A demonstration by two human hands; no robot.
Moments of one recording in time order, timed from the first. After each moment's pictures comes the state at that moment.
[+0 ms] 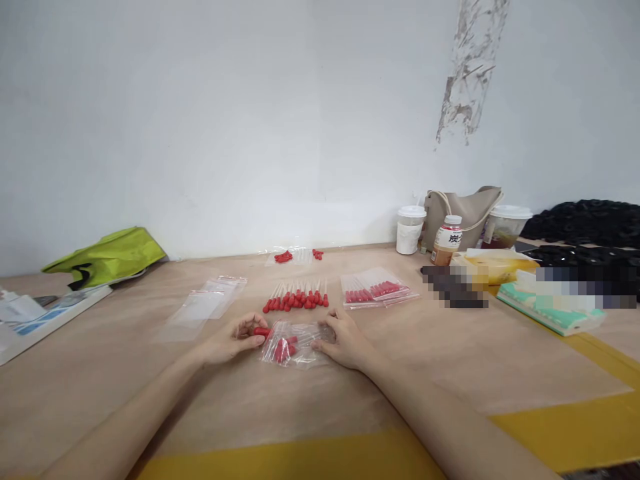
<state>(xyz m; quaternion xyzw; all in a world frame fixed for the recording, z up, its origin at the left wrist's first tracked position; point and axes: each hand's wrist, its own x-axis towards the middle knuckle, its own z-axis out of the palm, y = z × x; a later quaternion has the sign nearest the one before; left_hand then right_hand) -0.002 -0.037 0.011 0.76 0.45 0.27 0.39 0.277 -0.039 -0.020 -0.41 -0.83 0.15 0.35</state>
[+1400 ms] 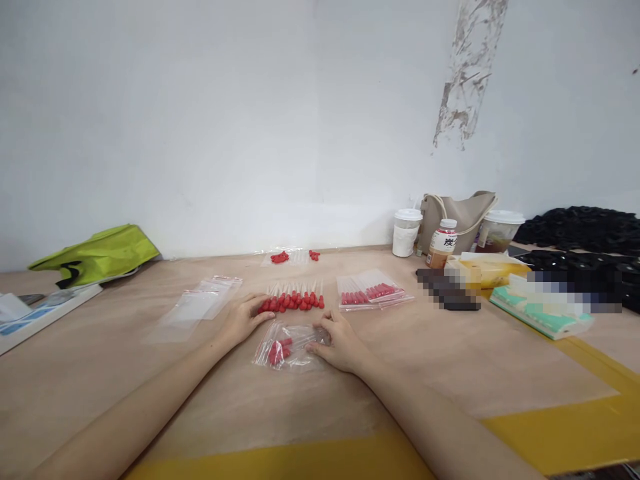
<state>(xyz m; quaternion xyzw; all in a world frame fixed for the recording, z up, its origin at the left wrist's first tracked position) 0.017 0.009 -0.004 0.80 0.50 0.33 0.01 0.278 -0.039 -0.020 -0.41 -0.83 0.15 0.35</state>
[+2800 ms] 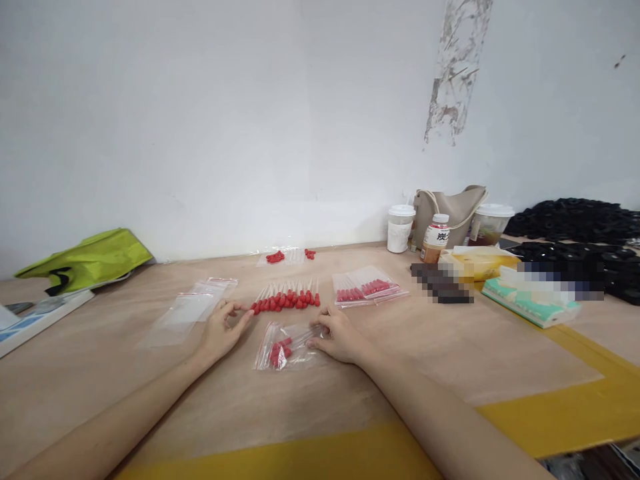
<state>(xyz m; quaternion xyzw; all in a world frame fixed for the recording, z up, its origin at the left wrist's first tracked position) 0.004 -0.019 -0.009 0.72 0.55 0.42 0.01 0.285 -0.032 -0.018 -0.39 -0.84 0.18 0.33</state>
